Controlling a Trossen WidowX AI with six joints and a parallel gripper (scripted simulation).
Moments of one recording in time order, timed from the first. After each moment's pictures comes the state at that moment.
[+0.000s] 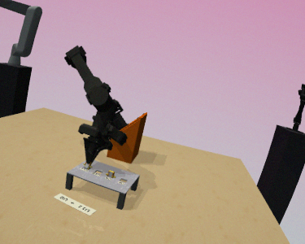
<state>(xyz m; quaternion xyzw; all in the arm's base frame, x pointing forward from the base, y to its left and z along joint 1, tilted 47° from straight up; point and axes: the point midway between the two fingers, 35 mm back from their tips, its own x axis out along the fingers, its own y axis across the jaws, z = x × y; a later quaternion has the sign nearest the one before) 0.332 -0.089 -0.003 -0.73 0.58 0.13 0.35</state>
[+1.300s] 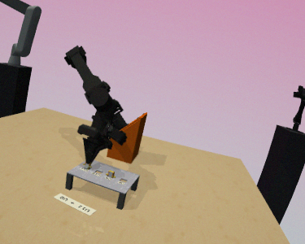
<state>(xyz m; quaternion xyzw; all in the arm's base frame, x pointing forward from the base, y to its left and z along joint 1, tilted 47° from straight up) 0.335 -0.089 -0.002 -0.72 0.59 0.13 0.34</state>
